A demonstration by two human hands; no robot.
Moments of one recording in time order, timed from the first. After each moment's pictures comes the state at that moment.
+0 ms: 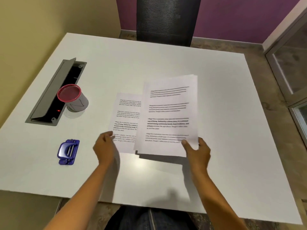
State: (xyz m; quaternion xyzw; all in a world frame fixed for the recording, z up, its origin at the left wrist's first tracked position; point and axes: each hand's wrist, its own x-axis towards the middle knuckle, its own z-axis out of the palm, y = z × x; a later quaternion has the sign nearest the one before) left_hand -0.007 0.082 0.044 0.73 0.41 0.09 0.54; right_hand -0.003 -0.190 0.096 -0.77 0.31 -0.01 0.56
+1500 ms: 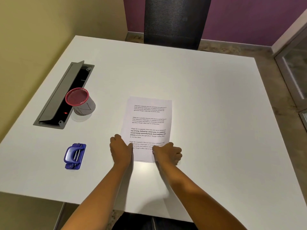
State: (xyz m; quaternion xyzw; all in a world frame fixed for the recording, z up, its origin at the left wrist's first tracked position) left_hand 0.014 0.065 0.034 0.88 0.35 -0.02 0.32; right_hand 0.033 -0.075 0.059 -0.84 0.35 0.26 0.33
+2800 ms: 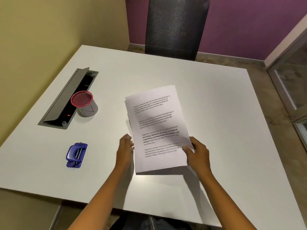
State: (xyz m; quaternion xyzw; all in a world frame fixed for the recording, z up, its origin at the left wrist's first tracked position) left_hand -0.012 0.045 0.070 0.60 0.37 -0.02 0.71; right_hand 0.009 -0.191 0.103 -0.86 0.08 0.06 0.50
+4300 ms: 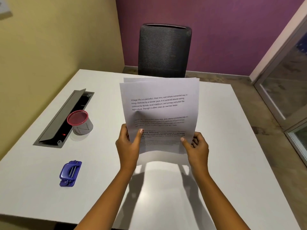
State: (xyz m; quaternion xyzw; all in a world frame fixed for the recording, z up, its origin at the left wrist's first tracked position) left_hand 0.015 0.004 0.153 0.74 0.11 0.27 0.61; right_hand 0.032 -0.196 0.148 -0.75 0.11 -0.08 0.65
